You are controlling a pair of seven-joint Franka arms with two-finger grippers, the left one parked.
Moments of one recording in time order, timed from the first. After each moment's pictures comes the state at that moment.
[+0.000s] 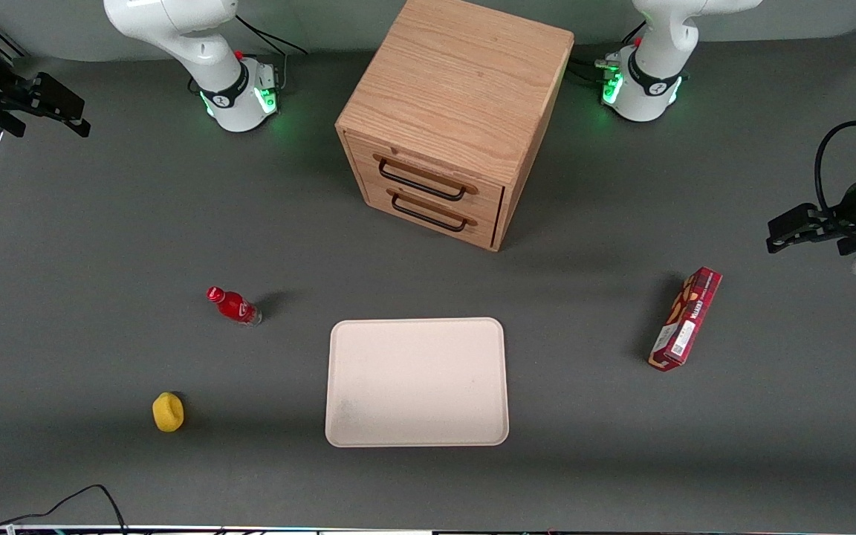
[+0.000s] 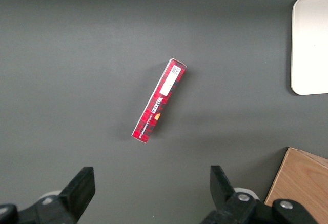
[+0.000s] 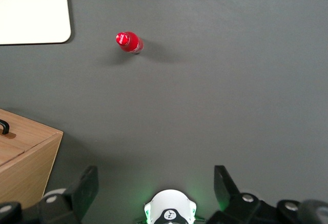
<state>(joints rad) 0.17 -0.29 -0.11 -1.76 -0.05 1.41 0.10</state>
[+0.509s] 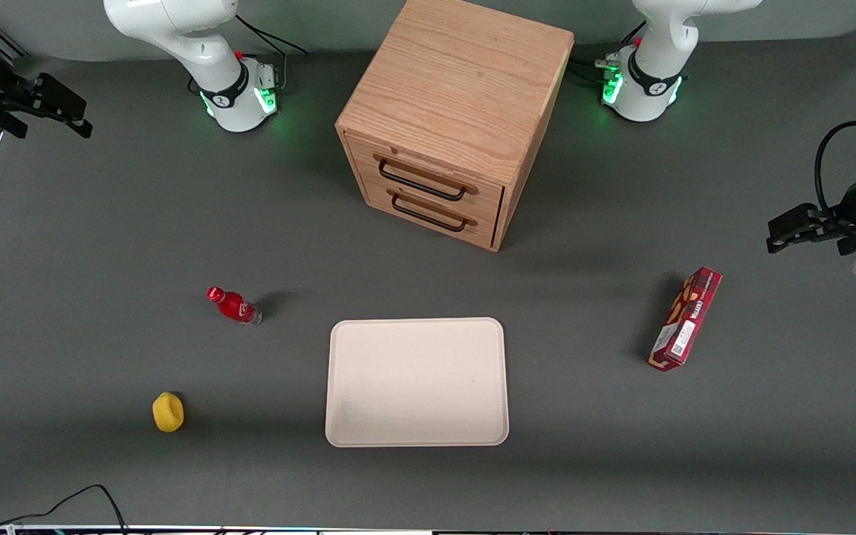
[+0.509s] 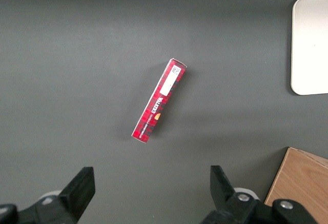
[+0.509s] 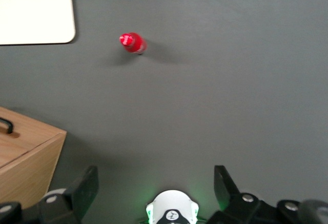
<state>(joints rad) 0.17 -0.28 -0.10 -1.75 -0.02 1.41 0.09</state>
